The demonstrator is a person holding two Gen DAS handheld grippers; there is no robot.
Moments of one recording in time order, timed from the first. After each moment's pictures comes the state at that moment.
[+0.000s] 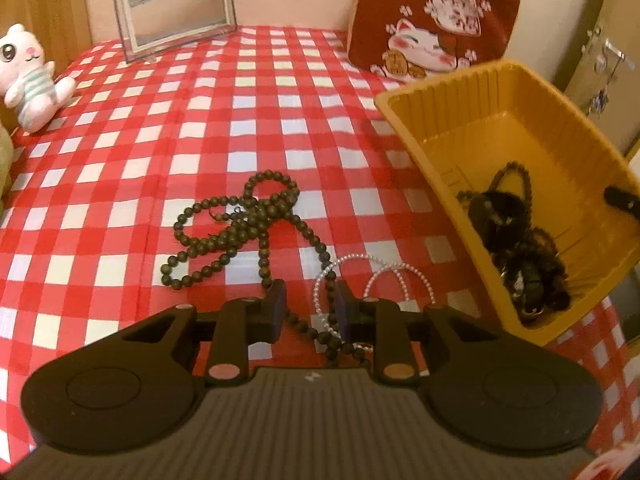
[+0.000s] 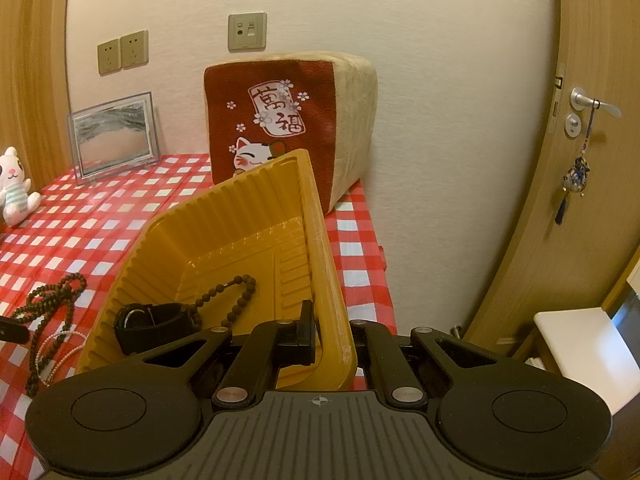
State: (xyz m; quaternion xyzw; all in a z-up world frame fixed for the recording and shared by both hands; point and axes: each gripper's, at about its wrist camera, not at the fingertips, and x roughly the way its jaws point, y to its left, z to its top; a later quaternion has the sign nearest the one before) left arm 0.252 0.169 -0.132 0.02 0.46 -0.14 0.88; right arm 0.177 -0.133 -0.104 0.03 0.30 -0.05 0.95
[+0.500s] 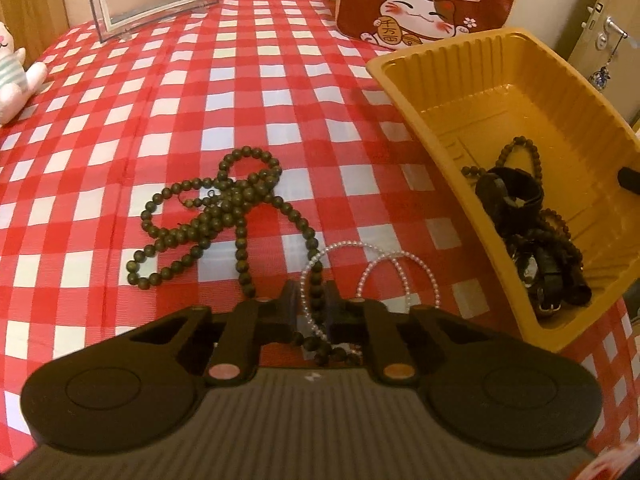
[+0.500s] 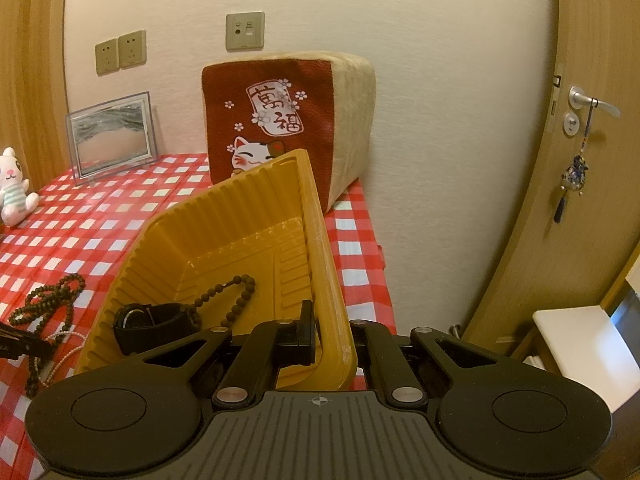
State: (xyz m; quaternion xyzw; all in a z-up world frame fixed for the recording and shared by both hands) left arm 0.269 0.157 -0.150 0.03 0.49 -0.16 0.86; right arm 0.177 -0.134 -0.105 0.03 0.30 -0.06 0.95
